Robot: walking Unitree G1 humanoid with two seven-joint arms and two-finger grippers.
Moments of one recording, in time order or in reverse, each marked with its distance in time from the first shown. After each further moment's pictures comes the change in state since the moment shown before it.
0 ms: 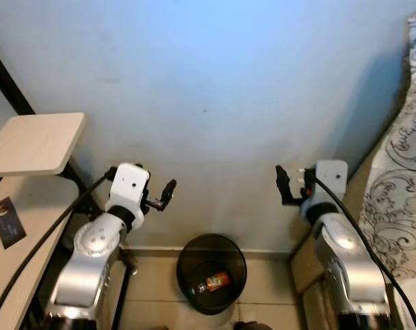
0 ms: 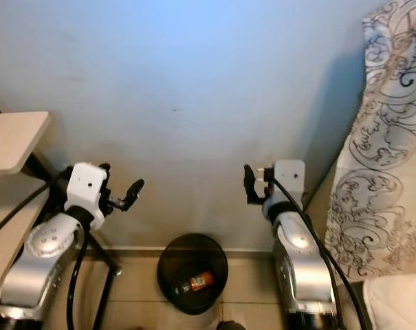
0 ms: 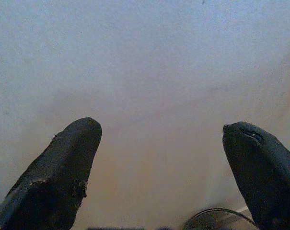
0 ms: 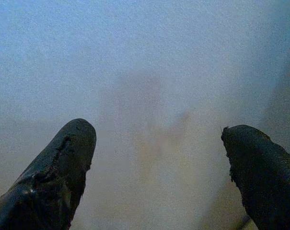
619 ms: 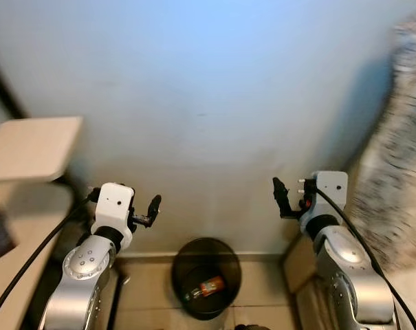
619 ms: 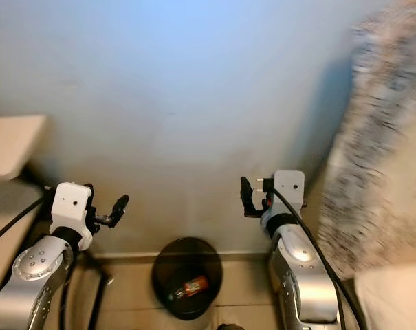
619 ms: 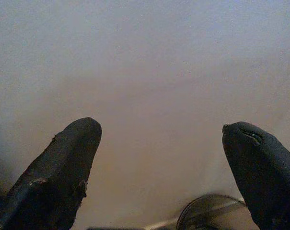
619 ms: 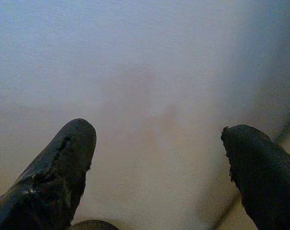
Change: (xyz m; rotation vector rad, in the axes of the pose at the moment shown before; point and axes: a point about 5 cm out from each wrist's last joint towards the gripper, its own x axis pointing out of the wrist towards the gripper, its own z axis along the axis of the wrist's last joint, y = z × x) left arm -0.022 0.007 -0.021 -0.046 0.073 0.096; right arm -0.018 0.004 -0.004 0.025 0.070 0.016
